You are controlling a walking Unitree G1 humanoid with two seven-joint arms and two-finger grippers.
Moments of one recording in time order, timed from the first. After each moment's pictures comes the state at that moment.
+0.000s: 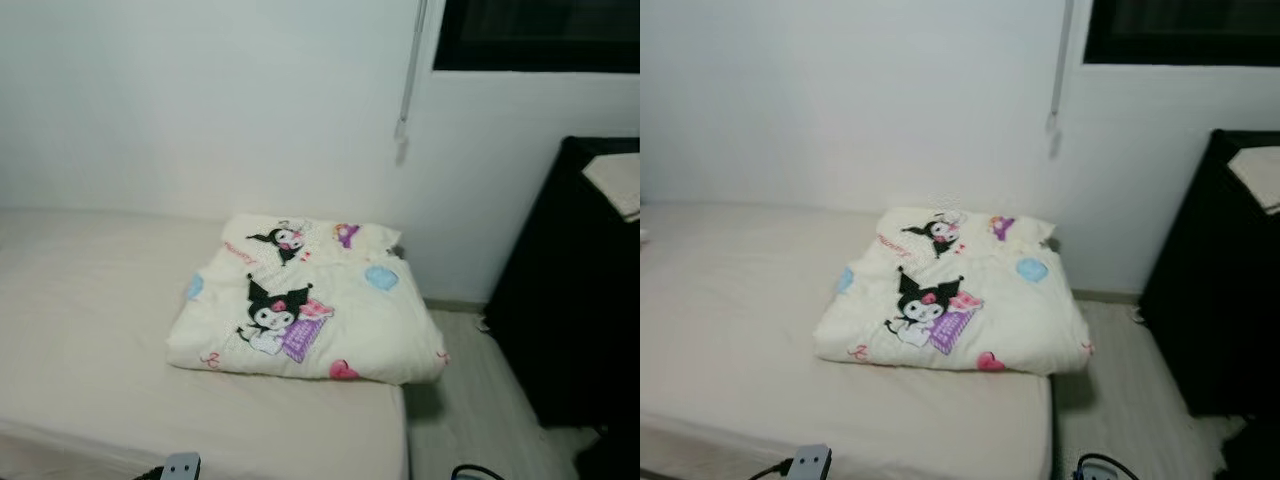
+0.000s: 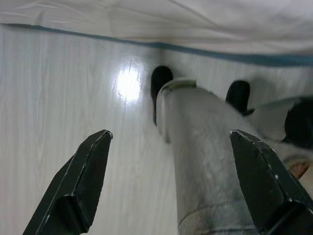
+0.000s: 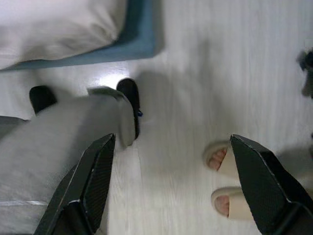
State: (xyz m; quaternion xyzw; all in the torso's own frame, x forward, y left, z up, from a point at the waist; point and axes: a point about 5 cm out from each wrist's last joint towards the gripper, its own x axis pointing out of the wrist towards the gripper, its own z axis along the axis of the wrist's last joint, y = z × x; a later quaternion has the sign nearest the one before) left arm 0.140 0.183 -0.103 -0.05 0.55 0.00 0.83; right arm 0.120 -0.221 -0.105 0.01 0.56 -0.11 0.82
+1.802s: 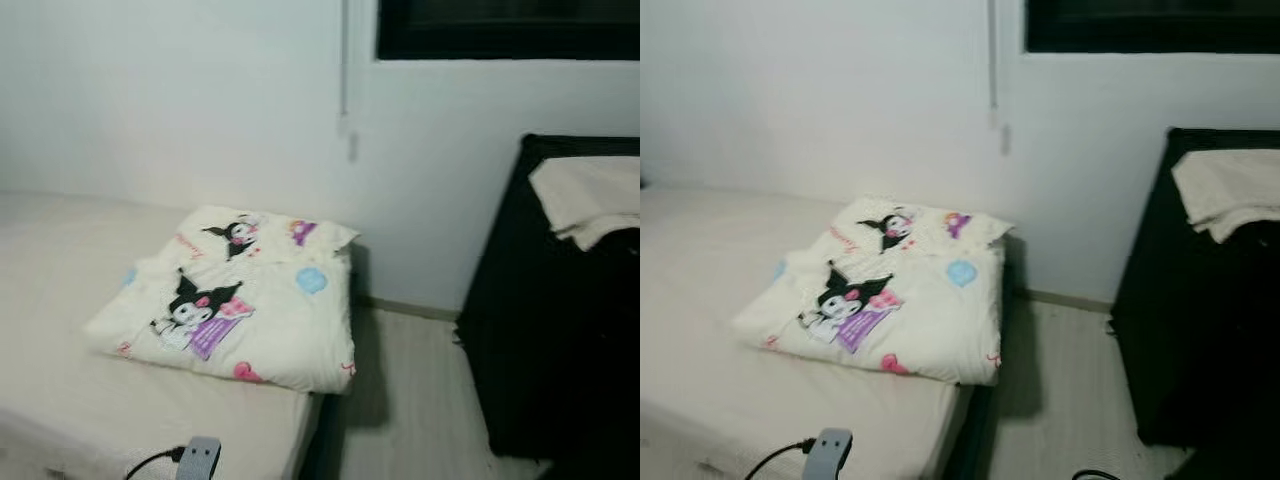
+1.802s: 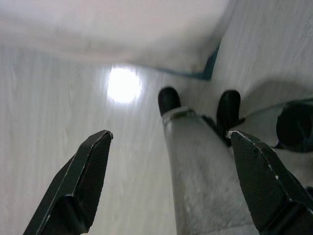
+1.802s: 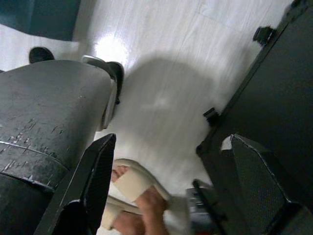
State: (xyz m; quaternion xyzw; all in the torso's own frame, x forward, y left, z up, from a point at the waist) left arm 0.166 0.174 -0.094 -0.01 0.54 -0.06 0.84; right arm 0.109 -0.219 -0.107 -0.04 0.59 -0.01 0.81
